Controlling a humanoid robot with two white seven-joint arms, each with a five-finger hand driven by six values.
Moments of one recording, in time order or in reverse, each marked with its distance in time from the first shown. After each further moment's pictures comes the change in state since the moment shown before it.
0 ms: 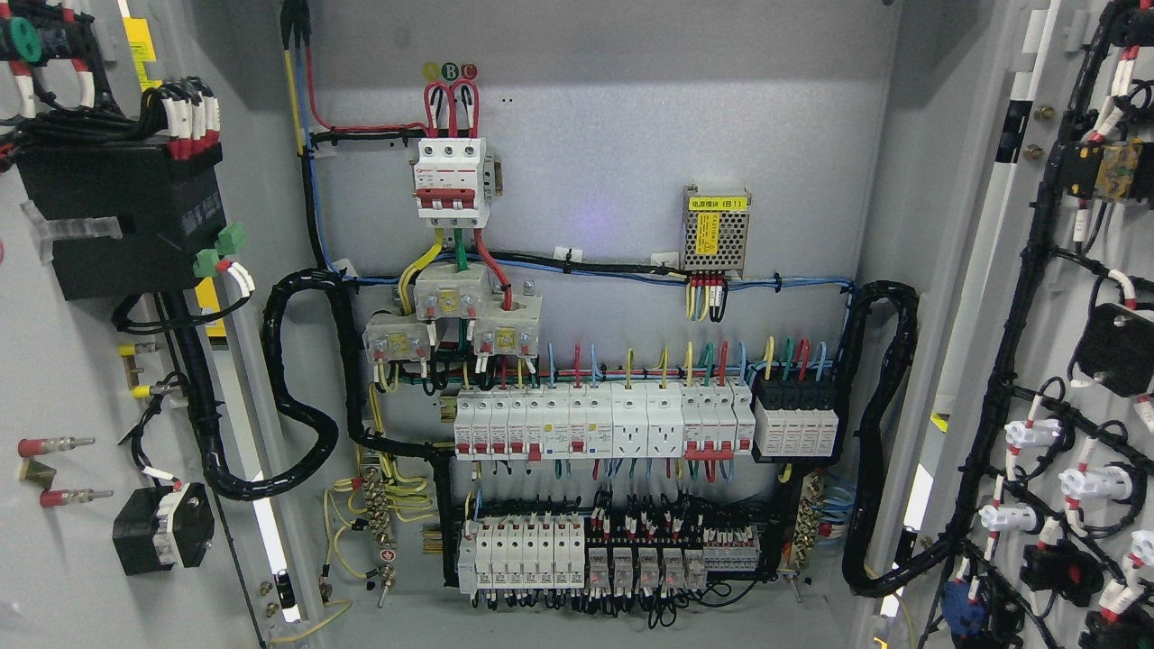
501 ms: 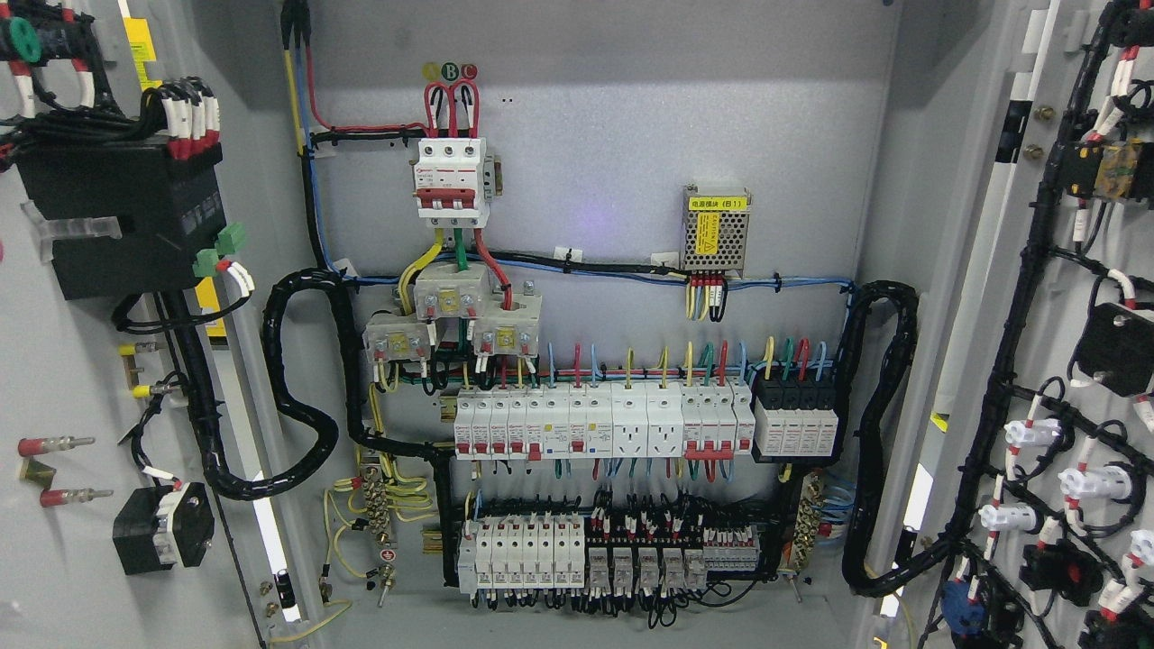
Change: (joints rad) left arm 0.000 0.000 0.000 0.000 0.000 0.000 0.000; right arm -0.021 0.021 0.078 0.010 0.002 -0.027 -0.025
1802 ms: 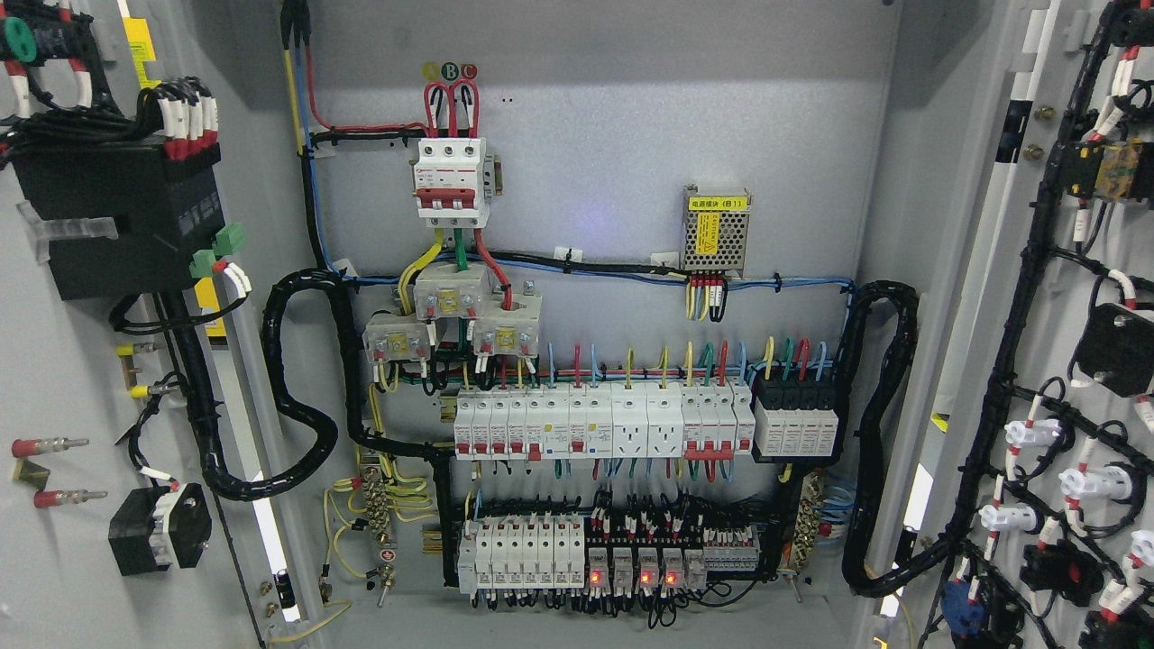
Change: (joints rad) left arm 0.000 -0.001 0.000 0.000 0.000 0.000 0.000; right arm -0.085 0.016 0.063 0.055 -0.005 -0.007 -0.085
